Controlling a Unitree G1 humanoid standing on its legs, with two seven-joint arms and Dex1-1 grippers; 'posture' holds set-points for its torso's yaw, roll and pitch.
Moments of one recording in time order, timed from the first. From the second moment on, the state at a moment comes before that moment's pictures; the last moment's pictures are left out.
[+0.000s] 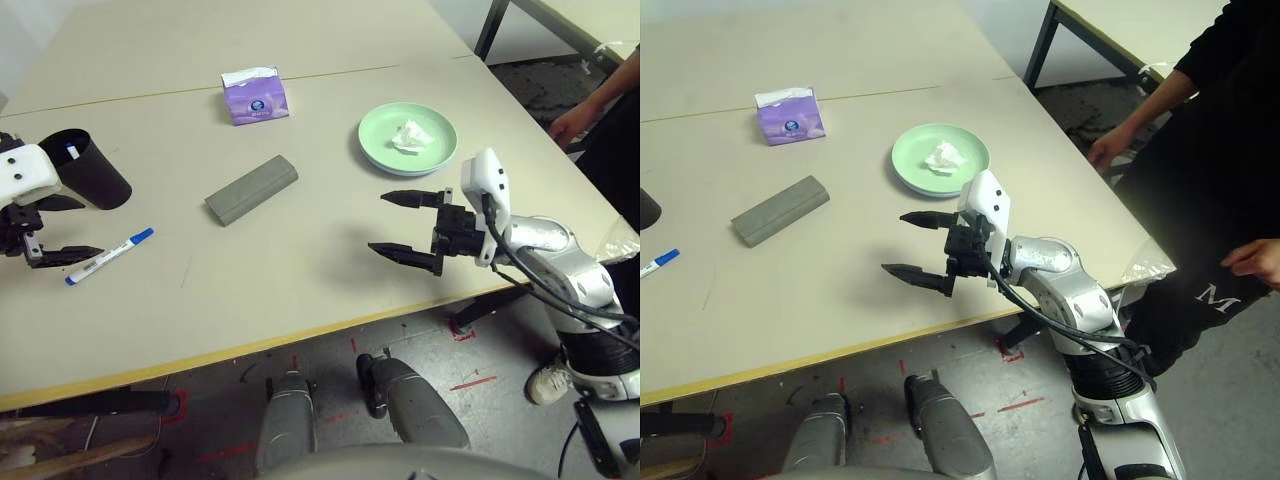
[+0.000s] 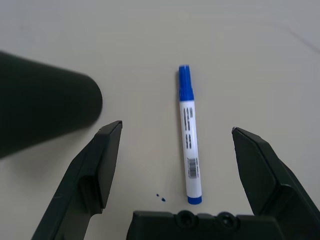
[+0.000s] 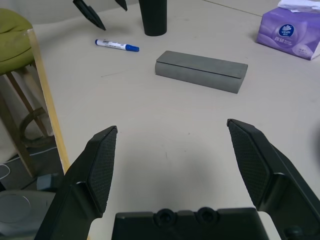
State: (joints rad) left arm -0.51 1.31 0.07 0.84 0.00 -0.17 -1.37; right arm -0.41 -0.52 0.13 -0.27 0.46 0.42 0.98
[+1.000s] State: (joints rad) left arm -0.58 1.24 -0.01 1.05 0.11 -0.29 -1.25; right arm -0.41 -0.53 0.10 -0.31 0.50 0.45 0.96
